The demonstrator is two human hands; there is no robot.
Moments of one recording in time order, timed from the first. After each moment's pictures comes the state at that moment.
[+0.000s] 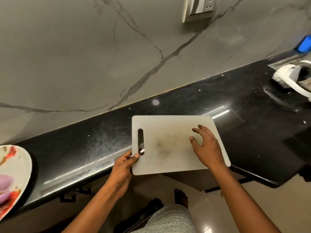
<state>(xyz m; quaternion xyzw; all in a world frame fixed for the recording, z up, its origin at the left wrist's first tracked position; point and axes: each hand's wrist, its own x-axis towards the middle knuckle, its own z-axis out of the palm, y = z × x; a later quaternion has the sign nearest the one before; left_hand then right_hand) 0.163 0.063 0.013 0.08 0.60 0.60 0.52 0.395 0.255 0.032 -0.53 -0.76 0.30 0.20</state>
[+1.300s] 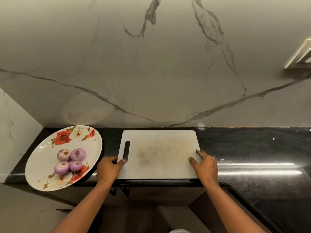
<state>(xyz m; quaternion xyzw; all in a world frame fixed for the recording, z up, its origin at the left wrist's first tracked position) -0.009 -0.059 0.001 0.03 0.92 0.36 0.13 0.194 0.232 -0.012 -0.46 -0.80 0.36 0.14</state>
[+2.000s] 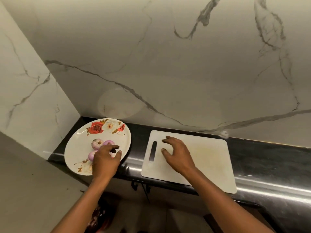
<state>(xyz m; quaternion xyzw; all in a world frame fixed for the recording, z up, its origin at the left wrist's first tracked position) -0.037 -0.151 0.039 0.03 0.92 0.40 -0.04 0.054 0.114 0.038 -0.15 -0.91 0.39 0.06</state>
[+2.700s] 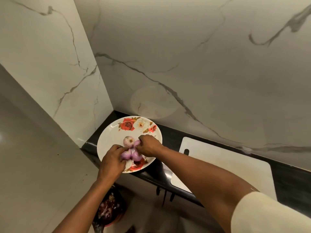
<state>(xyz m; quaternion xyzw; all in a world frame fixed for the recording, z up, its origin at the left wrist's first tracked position) -0.079 -0.255 0.015 0.10 0.95 0.31 0.00 -0.132 -0.060 0.028 0.01 -0.94 0.30 -0.19</state>
